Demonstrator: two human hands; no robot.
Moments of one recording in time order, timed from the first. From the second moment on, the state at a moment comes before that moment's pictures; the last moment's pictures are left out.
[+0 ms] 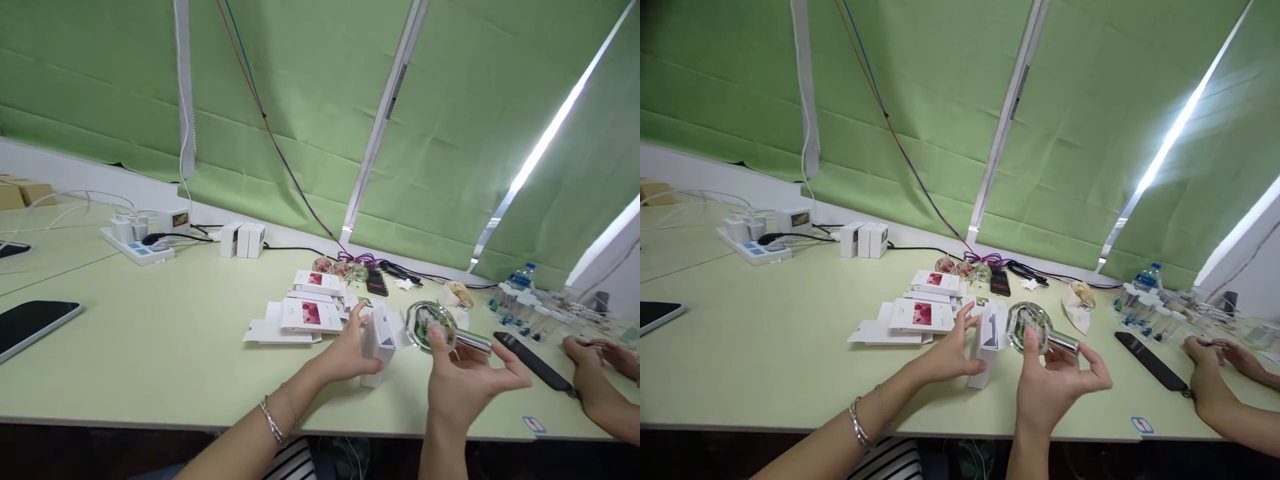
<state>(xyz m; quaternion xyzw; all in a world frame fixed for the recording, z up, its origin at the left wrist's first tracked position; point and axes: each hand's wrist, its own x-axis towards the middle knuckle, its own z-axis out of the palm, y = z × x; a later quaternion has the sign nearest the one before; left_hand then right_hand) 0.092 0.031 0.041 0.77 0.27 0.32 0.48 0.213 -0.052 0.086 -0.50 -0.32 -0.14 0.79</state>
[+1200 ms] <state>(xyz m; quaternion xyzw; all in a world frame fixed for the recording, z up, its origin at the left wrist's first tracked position) 0.098 -0.013 0.008 0.72 0.45 0.50 0.19 0.223 -0.063 0.068 -0.57 -0.73 0.00 0.37</state>
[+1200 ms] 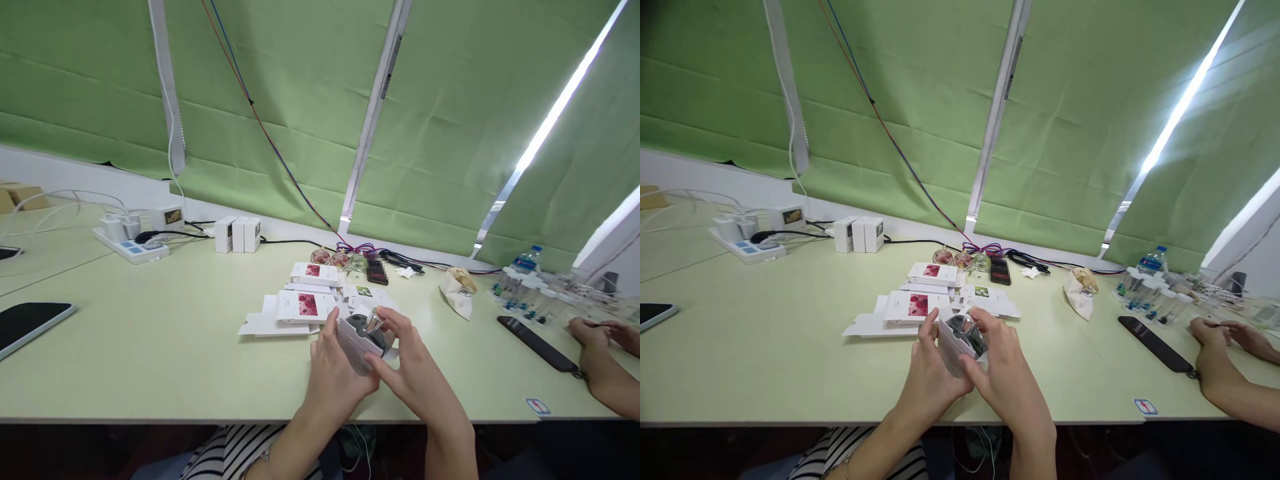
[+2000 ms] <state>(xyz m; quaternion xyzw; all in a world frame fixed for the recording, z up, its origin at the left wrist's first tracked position) 0.085 -0.018 0.007 0.72 0.47 0.50 0.09 0.214 -0.062 0.079 -0.55 -0.77 0.07 0.33</state>
